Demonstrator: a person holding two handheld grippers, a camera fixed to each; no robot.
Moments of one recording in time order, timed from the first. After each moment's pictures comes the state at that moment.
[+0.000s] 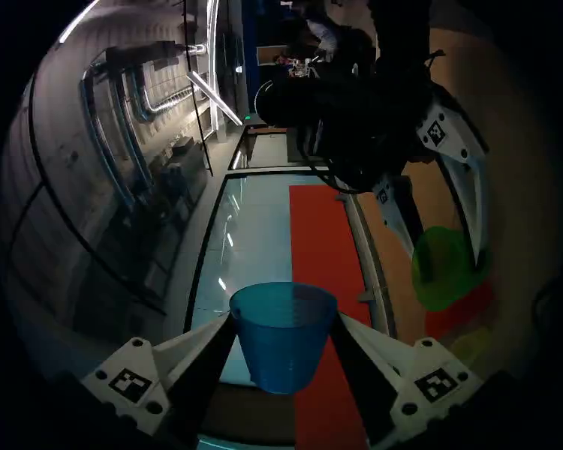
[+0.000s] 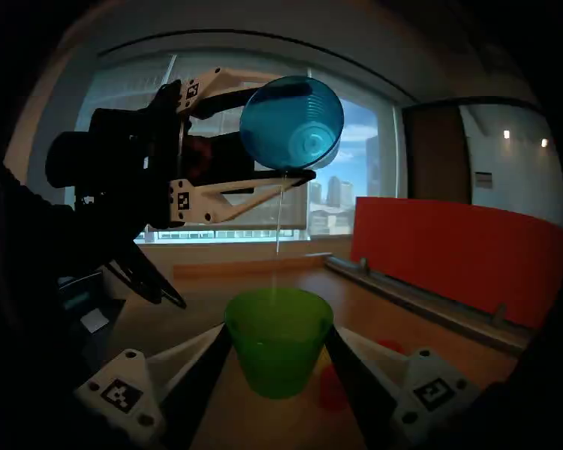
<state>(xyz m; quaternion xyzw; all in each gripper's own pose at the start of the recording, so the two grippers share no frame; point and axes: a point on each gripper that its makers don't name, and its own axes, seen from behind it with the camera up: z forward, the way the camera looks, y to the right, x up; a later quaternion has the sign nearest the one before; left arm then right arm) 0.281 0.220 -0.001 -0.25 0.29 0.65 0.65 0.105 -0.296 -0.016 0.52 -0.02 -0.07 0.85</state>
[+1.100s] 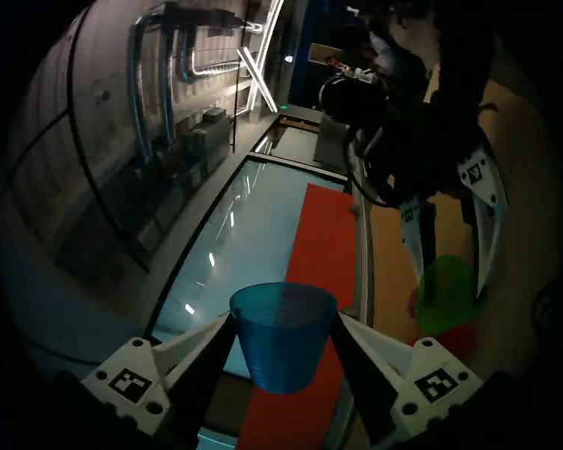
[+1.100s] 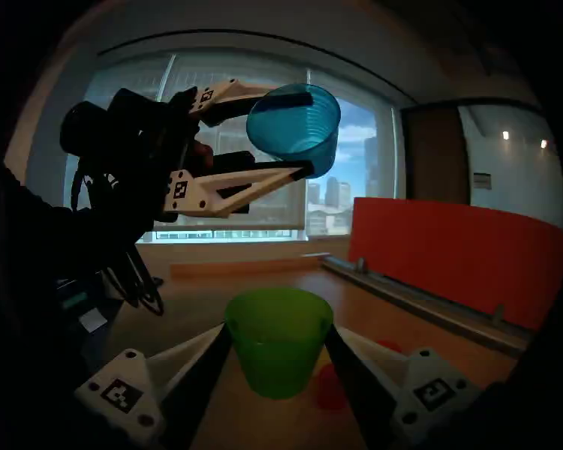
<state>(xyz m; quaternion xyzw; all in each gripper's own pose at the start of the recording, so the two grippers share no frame) 0.283 0.207 0.019 -0.27 0.24 0.54 0.76 0.106 -0.293 -0.013 0.51 -0.02 -0.07 0.85</state>
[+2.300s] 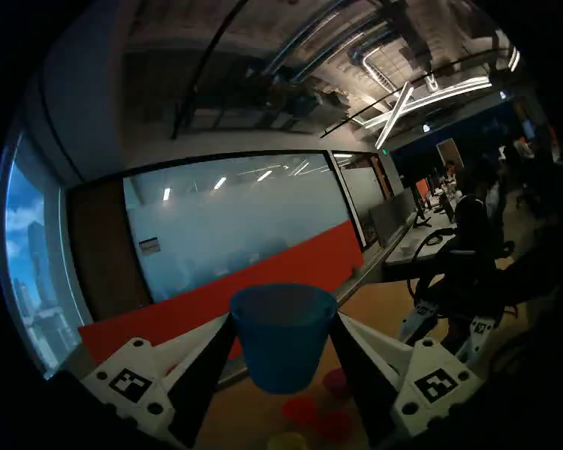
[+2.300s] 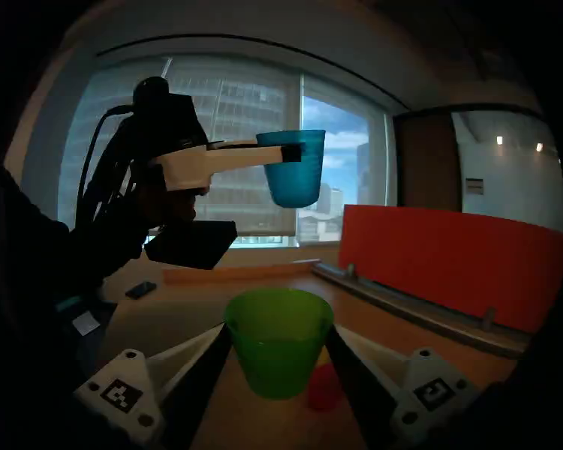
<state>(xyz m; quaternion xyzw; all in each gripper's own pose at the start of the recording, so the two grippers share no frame) 0.275 0.180 0.042 -0.33 0.08 0.14 0.93 0.118 -0.281 -0.010 0.50 0.00 -0.06 0.87</state>
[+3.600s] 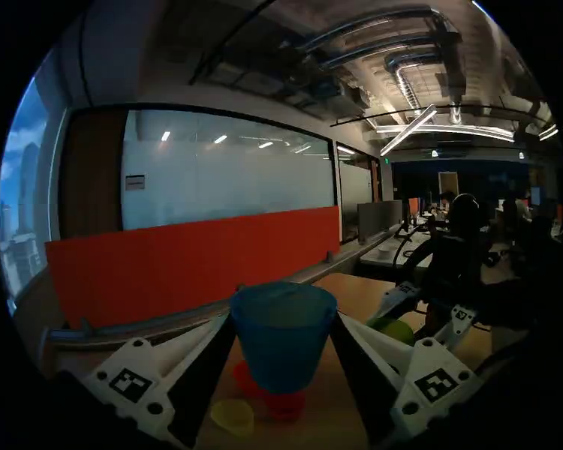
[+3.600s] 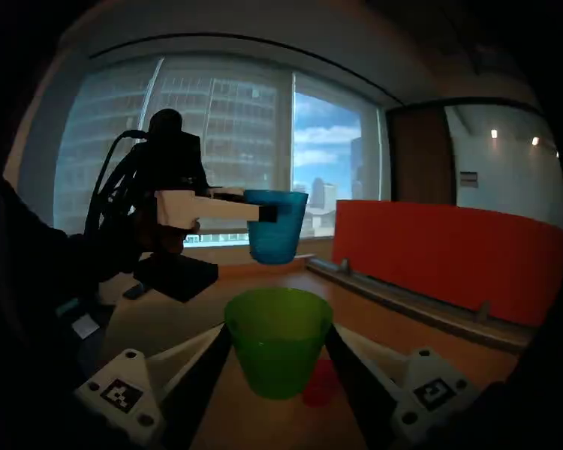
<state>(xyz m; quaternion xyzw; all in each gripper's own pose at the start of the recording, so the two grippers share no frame) 0.200 0.172 0.047 -0.37 -0.02 0.04 0.93 0.116 -0.265 -0.008 0.48 -0.02 -0.06 0.87</state>
